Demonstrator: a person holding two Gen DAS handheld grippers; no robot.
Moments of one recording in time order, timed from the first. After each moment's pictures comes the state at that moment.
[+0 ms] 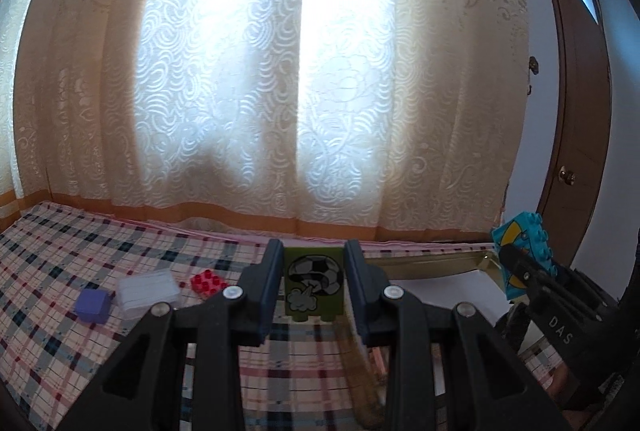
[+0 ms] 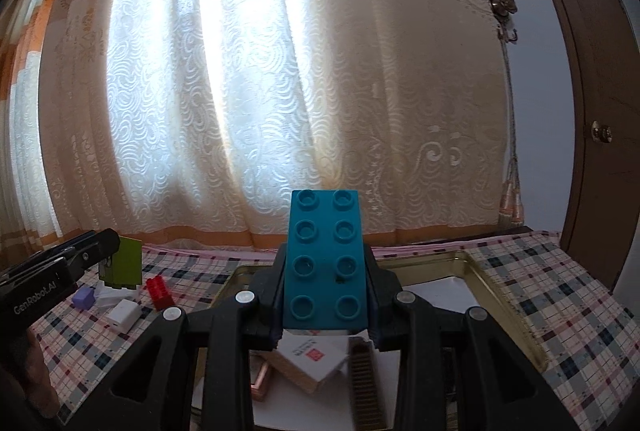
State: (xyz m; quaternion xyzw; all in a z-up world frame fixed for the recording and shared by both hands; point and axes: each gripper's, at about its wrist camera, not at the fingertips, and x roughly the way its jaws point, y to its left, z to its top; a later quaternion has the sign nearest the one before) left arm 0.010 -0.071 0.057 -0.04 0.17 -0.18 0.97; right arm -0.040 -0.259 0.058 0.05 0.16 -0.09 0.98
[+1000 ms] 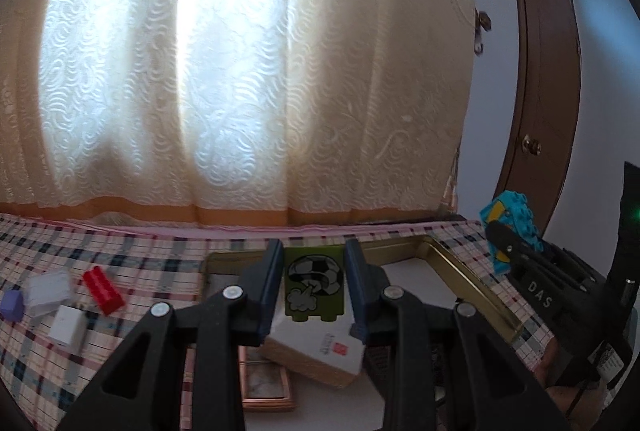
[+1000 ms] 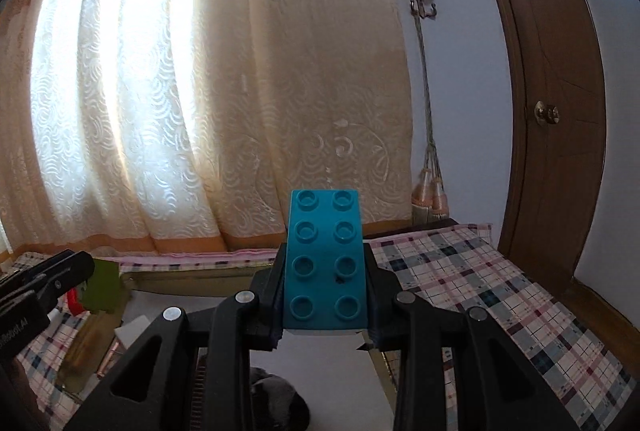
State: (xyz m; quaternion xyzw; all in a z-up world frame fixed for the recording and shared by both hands) left arm 0.016 -0.188 0.043 -0.01 0.20 -0.25 0.95; right arm -0.041 -0.371 0.050 0.06 0.18 -0.18 0.97
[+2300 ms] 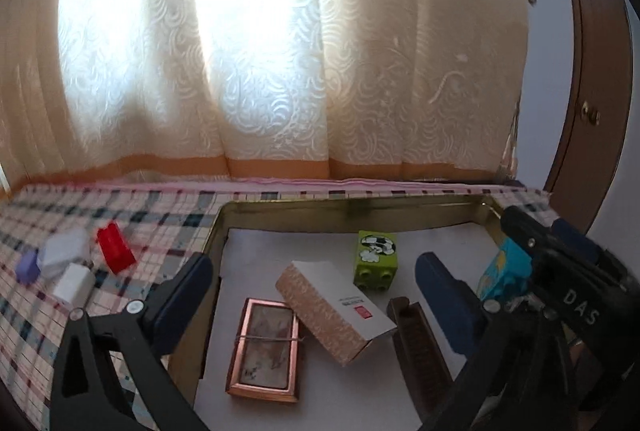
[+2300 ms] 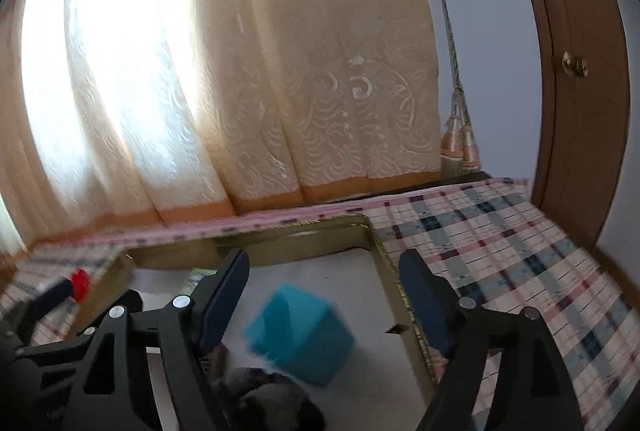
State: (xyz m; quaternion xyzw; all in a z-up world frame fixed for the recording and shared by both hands) left arm 0.034 -0.209 0.008 0.02 0.27 -0.14 0.95; right arm -0.012 -0.383 0.019 0.11 0.23 -0.13 0.96
